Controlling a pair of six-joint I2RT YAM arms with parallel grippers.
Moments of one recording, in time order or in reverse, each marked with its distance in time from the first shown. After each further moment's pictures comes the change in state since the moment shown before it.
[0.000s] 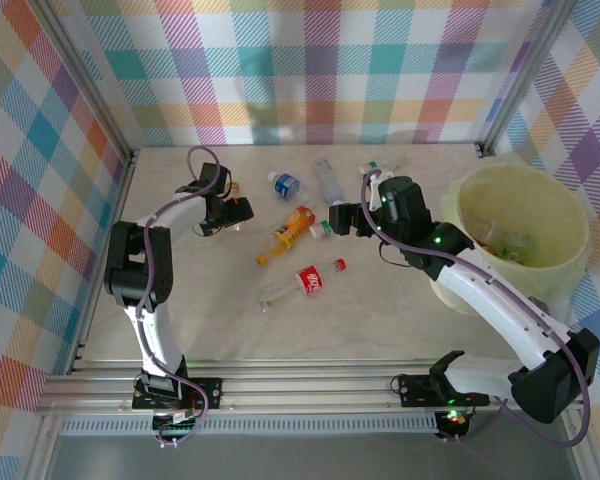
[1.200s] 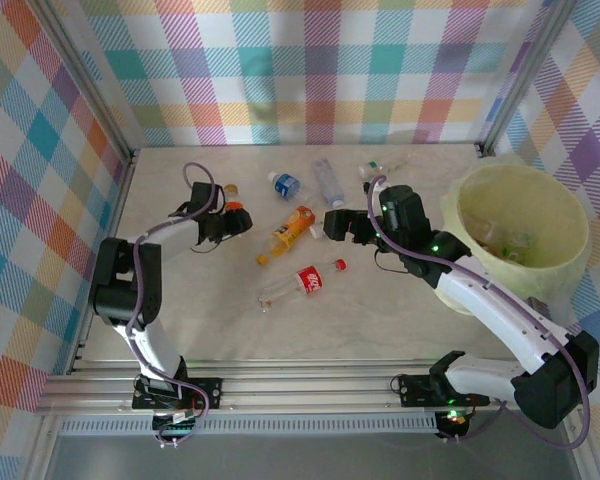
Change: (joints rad) left arm -0.009 -0.207 -0.338 0.342 0.167 -0.012; right arm 0.000 -0.025 -0.090 0.090 -0.138 0.157
